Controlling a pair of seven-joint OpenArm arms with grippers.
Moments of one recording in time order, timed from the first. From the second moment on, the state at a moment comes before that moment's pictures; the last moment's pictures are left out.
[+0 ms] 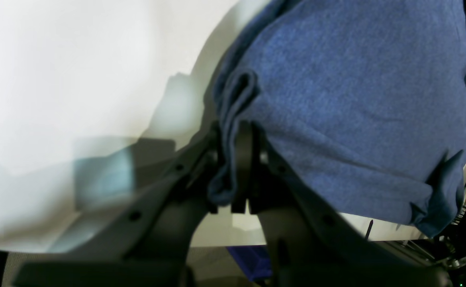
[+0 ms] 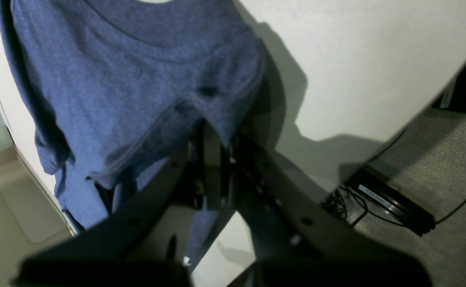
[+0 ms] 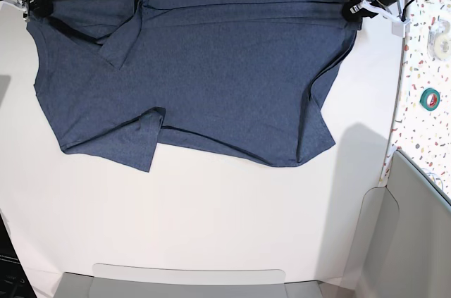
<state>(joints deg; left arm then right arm) 25.3 -3.1 -50.0 99.9 -54.4 -20.2 79.7 -27.8 8.7 59.8 93.7 66.7 -4.3 -67.5</state>
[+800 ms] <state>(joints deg) 27.3 -1.7 -55.5 105.4 -53.9 -20.2 79.4 -31.0 11.6 60.0 94.0 68.9 -4.3 -67.1</state>
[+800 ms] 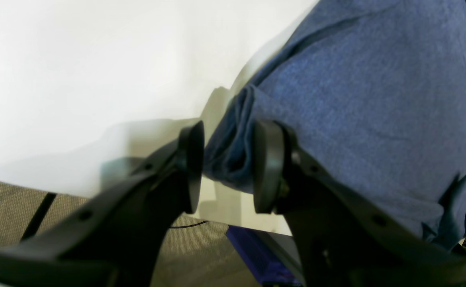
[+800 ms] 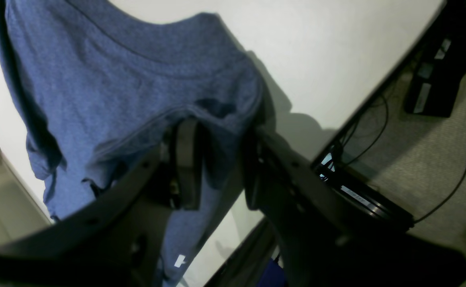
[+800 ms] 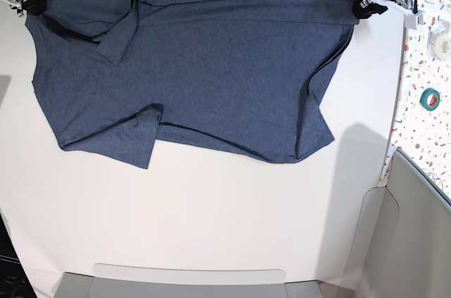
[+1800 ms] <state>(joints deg) 18.7 -4.3 -67.5 105.5 -54.0 -20.2 79.7 1.6 30.0 48.5 100.7 56.9 -4.8 -67.3</state>
